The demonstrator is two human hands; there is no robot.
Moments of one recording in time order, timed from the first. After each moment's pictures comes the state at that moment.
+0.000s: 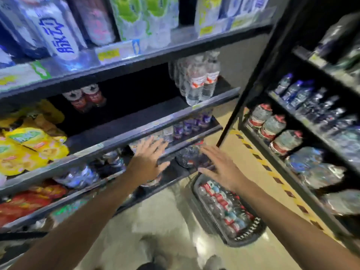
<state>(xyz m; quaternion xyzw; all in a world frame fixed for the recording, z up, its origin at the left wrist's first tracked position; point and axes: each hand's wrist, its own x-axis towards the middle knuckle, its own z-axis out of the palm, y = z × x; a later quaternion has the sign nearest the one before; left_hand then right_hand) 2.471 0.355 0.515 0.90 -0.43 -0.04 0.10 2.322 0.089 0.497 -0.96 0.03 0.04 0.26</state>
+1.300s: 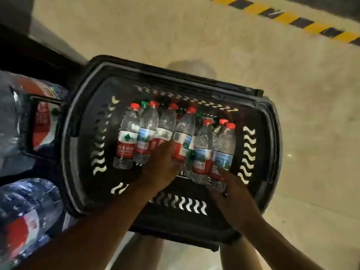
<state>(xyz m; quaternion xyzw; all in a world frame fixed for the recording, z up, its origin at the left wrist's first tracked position) 2.309 -0.017 -0.134 0.72 -0.50 -0.47 0.03 2.084 -0.029 -0.076 -0.59 0.62 0.11 0.51</state>
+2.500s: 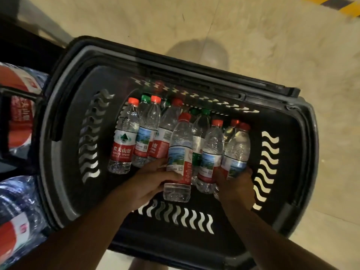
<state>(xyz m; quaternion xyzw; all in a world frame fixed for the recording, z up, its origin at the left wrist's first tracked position) 2.335 -0.015 -0.148 0.61 0.05 -0.77 0.18 2.120 -0.041 -0.176 -0.33 0.85 0.03 0.42</state>
